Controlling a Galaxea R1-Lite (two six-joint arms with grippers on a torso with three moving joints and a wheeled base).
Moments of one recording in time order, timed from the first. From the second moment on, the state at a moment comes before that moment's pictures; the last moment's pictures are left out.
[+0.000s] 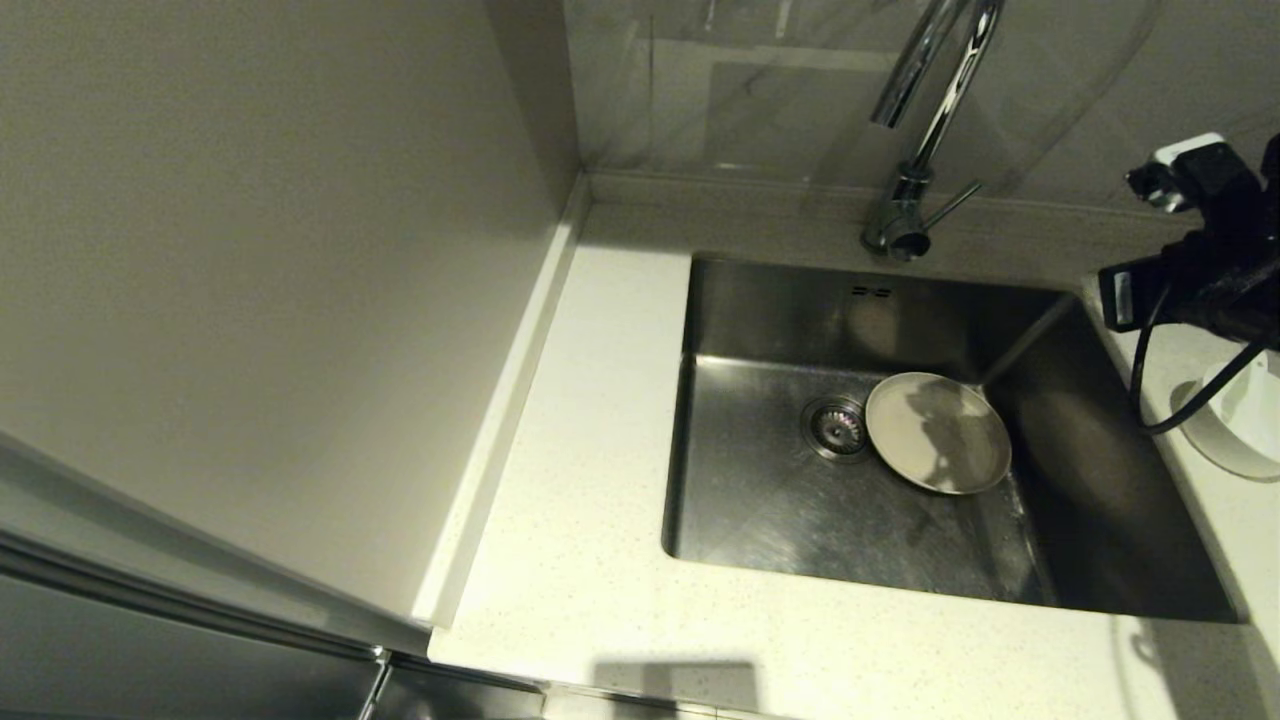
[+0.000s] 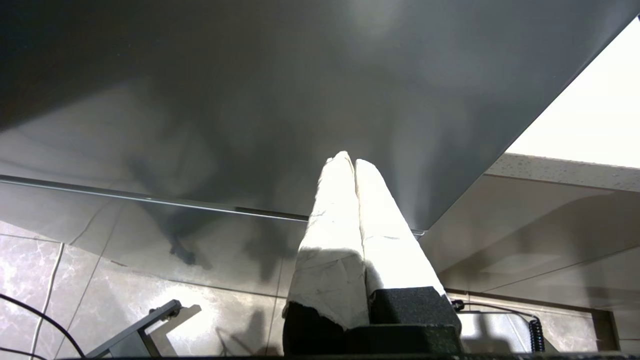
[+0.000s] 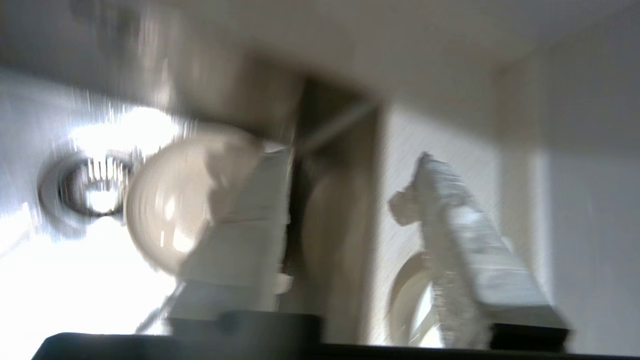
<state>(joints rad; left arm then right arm) 0.00 0.00 0.00 0.00 0.02 -0.02 -0.05 1.66 -1.22 -0.25 -0.27 -0.33</state>
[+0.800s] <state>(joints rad) 0.00 0.00 0.00 0.00 0.02 -0.02 0.08 1.86 -1.14 -0.20 -0.36 -0.35</state>
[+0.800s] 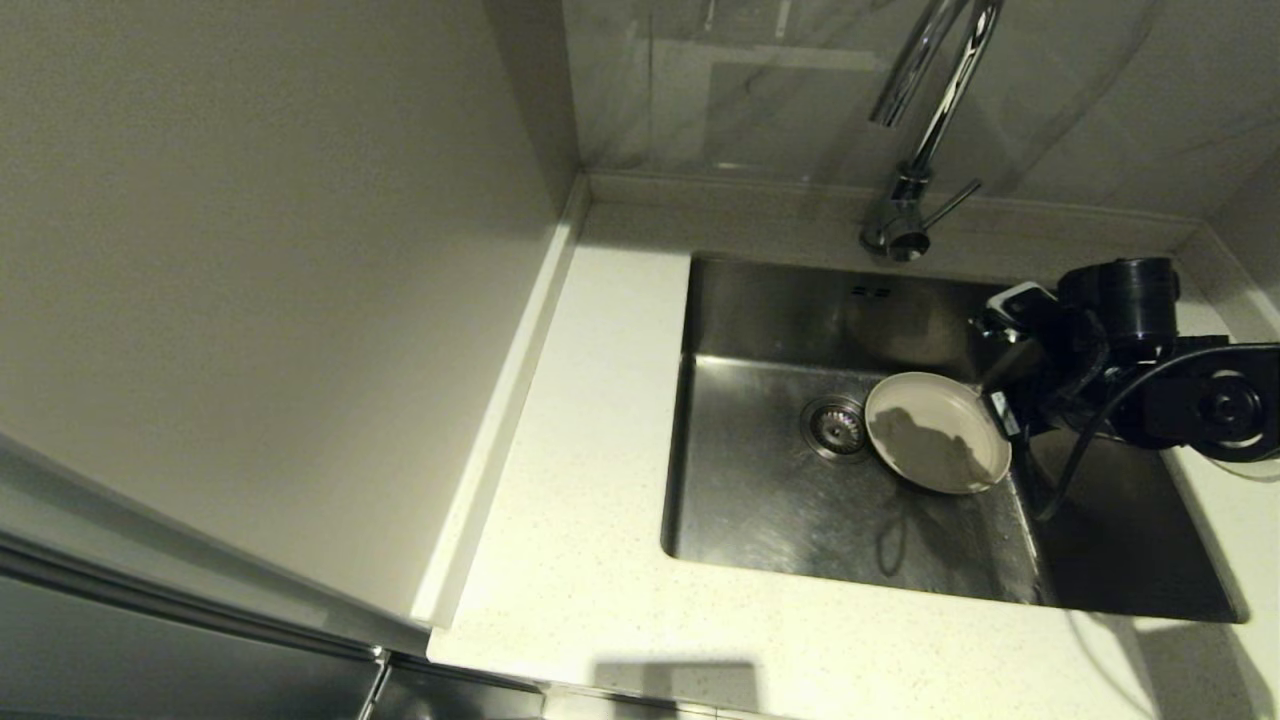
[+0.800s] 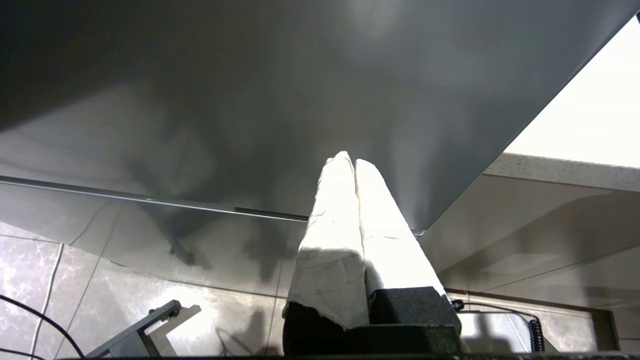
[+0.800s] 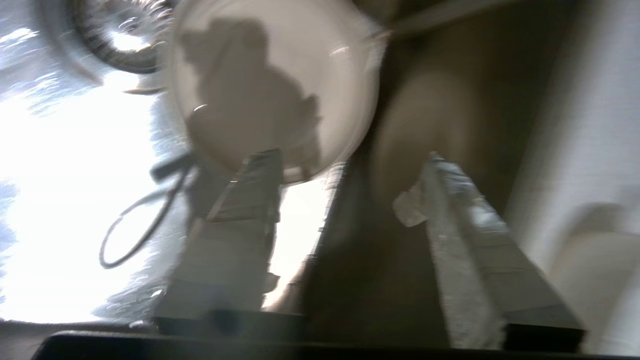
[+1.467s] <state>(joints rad) 0.00 0.00 0.00 0.00 0.02 -0.02 0.19 2.08 -1.28 -0.21 -0.42 -0.35</state>
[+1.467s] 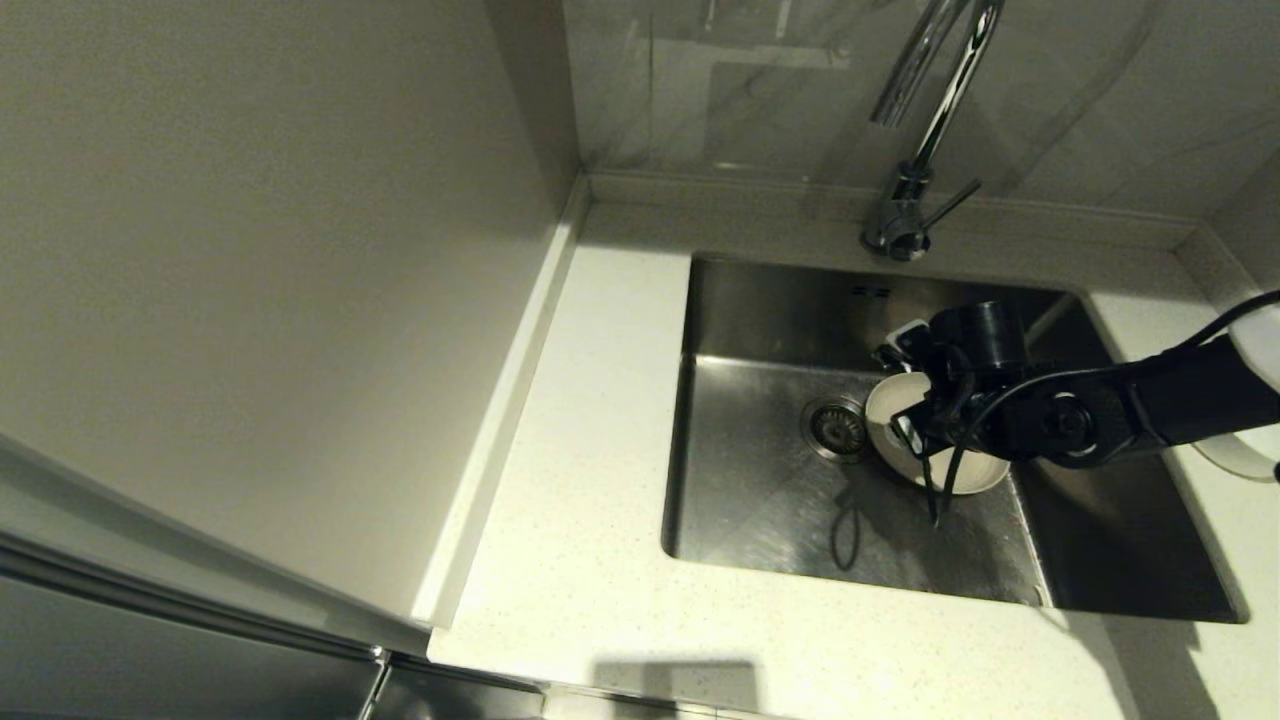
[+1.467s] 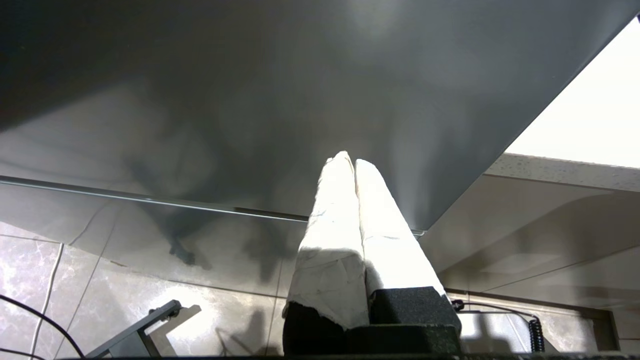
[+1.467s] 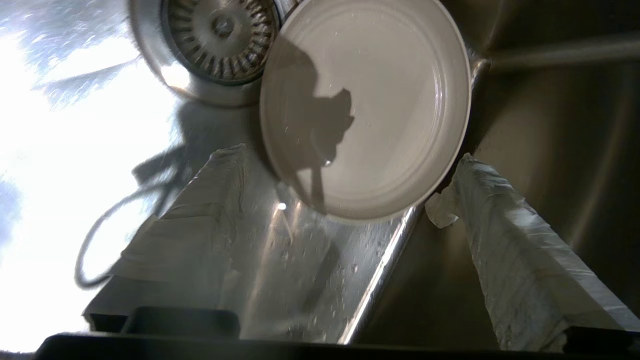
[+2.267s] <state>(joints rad) 0.00 0.00 0.00 0.00 0.02 -0.02 0.18 2.33 -1.50 -0.21 -0.32 -0.28</state>
